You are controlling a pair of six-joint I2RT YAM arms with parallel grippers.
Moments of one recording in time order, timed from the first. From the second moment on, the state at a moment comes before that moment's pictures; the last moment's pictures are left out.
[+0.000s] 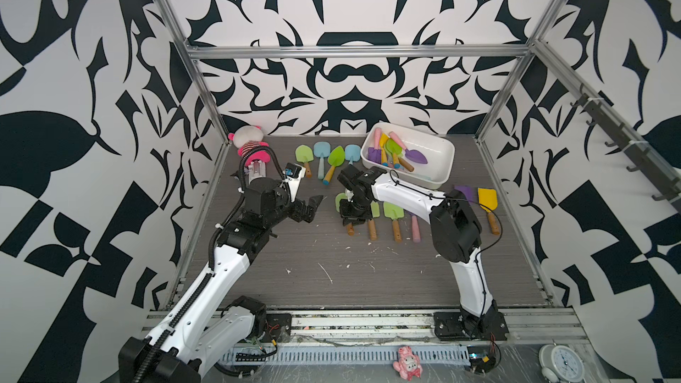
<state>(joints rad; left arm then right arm) -0.37 0.95 0.79 -0.28 0.24 0.04 0.77 2.13 1.76 -0.99 -0.27 0.73</state>
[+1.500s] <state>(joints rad) -0.37 0.92 0.72 -0.29 0.24 0.03 0.78 2.31 1.91 -1.11 -0.23 0.75</state>
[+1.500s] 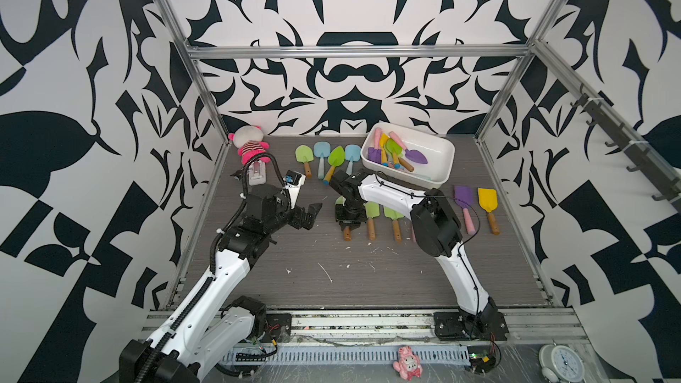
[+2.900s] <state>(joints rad) -0.36 0.98 0.82 -0.26 0.24 0.08 0.78 2.07 1.89 -1.07 0.00 0.68</state>
